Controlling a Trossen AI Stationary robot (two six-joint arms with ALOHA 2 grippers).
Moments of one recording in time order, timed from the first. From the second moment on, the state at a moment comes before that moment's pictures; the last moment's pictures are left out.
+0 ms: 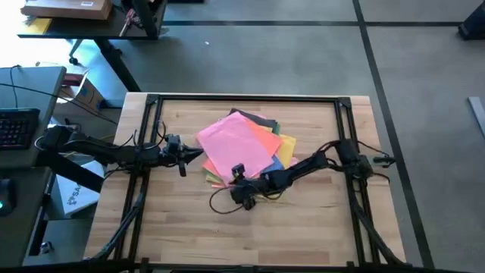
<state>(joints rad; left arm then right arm) -0.11 0.66 0.01 0.52 -0.39 -0.47 0.20 2.16 1.26 0.10 0.23 -0.41</state>
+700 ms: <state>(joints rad) -0.11 0.66 0.02 0.44 -0.35 -0.52 0.27 1.89 1.26 -0.17 0.25 -0.19</state>
